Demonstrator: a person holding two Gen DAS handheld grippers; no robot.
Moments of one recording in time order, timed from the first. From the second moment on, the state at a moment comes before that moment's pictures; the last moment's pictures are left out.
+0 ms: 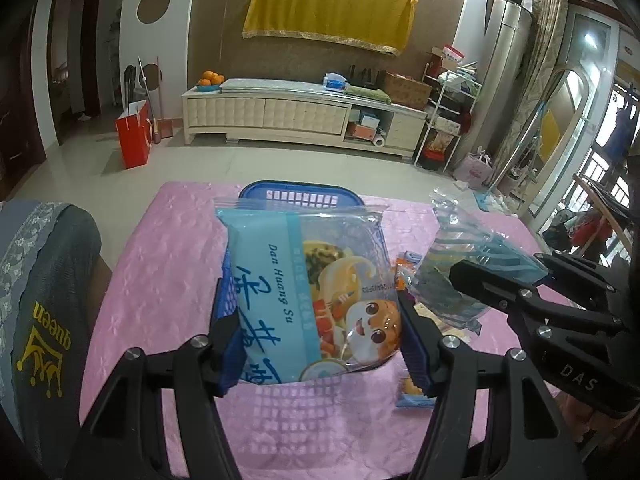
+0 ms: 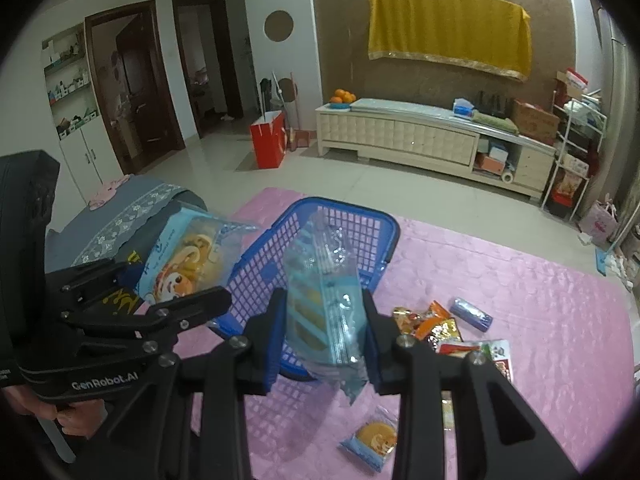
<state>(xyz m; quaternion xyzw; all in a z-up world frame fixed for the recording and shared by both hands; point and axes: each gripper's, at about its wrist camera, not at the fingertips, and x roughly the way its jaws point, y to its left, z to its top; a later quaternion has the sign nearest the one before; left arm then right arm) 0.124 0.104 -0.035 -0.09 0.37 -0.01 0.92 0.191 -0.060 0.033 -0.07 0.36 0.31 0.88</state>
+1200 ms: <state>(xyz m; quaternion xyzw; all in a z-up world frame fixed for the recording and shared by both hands) 0.169 0.133 -0.092 -0.11 0.44 -0.01 0.89 0.221 -0.031 -0.015 -0.06 0.43 0.33 0.84</state>
